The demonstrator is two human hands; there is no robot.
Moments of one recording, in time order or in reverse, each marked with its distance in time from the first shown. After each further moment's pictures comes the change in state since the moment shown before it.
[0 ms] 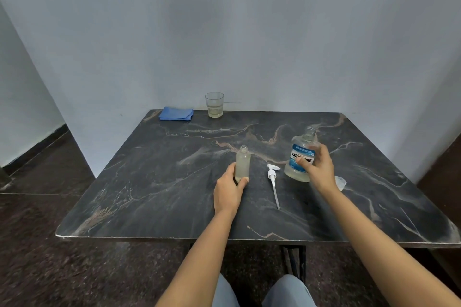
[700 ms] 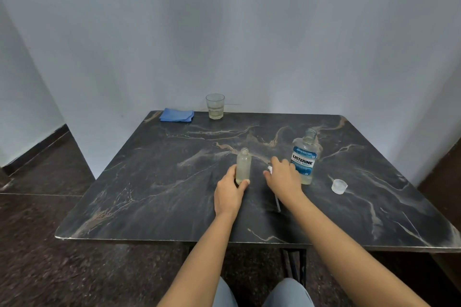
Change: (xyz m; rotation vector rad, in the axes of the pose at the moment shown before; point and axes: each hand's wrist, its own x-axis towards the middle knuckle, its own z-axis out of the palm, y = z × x) left_hand -0.001 -0.001 -0.001 0.005 0.002 0.005; right_hand -0.025 -0.027 0.084 -1.096 -0.164 -0.115
